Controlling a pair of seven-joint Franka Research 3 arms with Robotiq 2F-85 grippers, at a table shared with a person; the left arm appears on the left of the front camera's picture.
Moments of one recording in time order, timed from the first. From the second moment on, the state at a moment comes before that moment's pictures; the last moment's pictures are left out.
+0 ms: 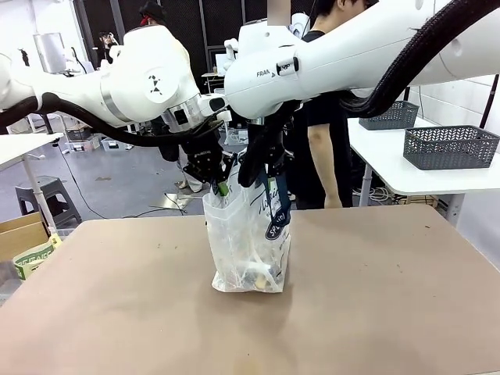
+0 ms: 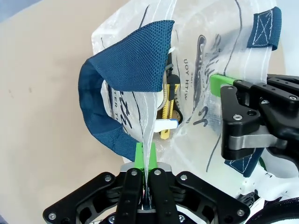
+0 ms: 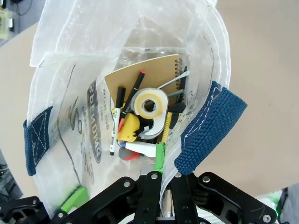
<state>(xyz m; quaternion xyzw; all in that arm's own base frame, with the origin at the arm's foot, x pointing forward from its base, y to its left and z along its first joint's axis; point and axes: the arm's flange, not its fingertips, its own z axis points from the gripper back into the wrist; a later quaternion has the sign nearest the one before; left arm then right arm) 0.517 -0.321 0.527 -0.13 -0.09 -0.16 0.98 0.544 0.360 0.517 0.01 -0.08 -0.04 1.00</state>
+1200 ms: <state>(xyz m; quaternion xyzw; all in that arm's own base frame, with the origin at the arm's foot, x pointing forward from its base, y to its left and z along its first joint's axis) 0.507 -0.333 0.536 -0.16 -0.08 -0.13 0.97 0.556 0.365 0.517 0.03 -0.10 -0.04 0.99</state>
